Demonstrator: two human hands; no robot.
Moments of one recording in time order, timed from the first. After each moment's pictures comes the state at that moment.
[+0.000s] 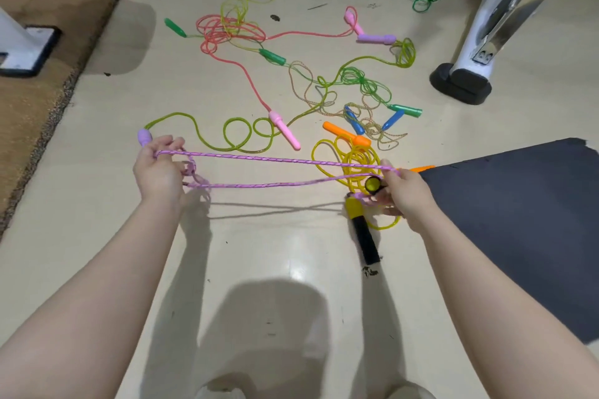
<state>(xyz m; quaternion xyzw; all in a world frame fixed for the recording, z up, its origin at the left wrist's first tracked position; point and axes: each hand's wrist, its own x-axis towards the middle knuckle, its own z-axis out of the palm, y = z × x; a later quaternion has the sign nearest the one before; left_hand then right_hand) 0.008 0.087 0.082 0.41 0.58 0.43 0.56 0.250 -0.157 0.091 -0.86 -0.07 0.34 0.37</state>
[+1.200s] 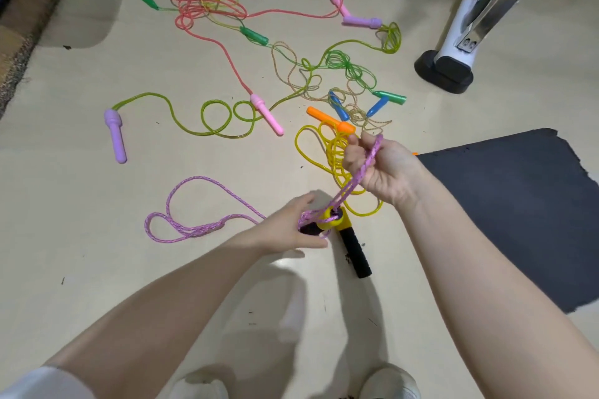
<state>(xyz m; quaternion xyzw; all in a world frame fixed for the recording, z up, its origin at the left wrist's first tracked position) 0.072 -0.060 0.042 0.74 0.19 -0.11 0.64 0.230 -0.127 0.144 -0.42 0.19 0.56 0.69</state>
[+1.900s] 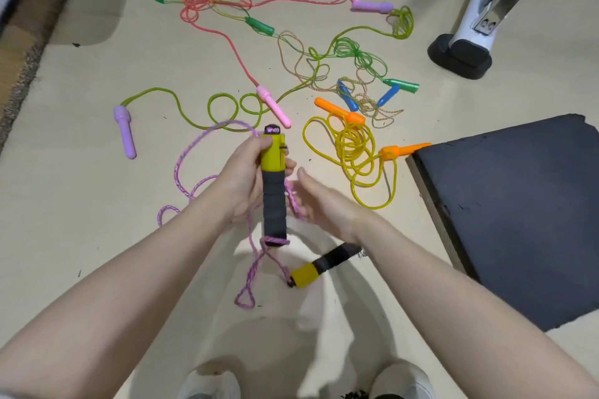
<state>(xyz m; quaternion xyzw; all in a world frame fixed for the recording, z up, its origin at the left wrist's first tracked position) 0.079 -0.006 0.092 0.39 0.37 0.16 0.83 0.160 -0.124 0.072 -0.53 -0.16 0.69 0.48</state>
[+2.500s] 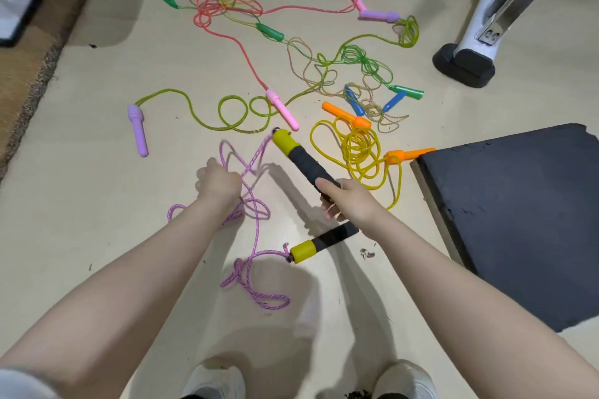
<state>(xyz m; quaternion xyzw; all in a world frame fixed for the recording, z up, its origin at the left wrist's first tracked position) 0.037 0.026 0.048 0.63 0.64 0.01 0.43 0.178 -0.138 0.070 -0.79 -0.22 0.47 0.34</state>
